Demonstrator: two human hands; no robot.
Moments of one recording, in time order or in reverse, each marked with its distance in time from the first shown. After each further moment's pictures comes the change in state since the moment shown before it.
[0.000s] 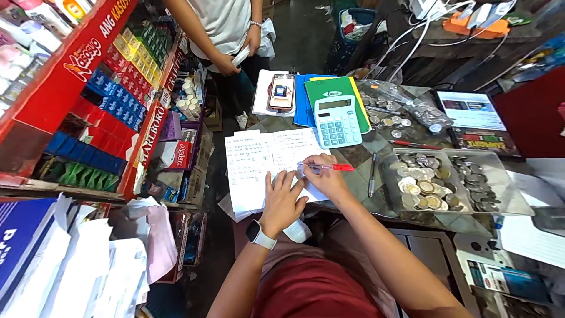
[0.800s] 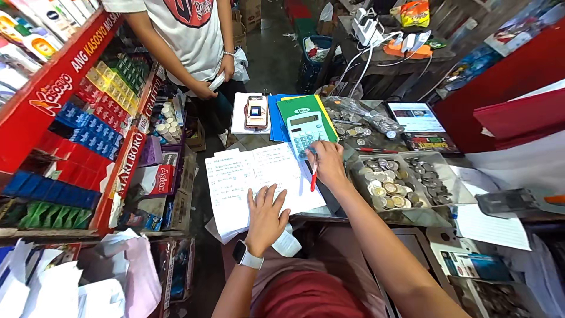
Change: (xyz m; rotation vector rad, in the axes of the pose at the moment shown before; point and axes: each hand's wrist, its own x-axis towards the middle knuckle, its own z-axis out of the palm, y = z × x) left_hand -0.003 -0.006 0.005 0.035 0.059 0.012; right_hand 0.044 0.043 -0.049 -0.481 0.155 -0.095
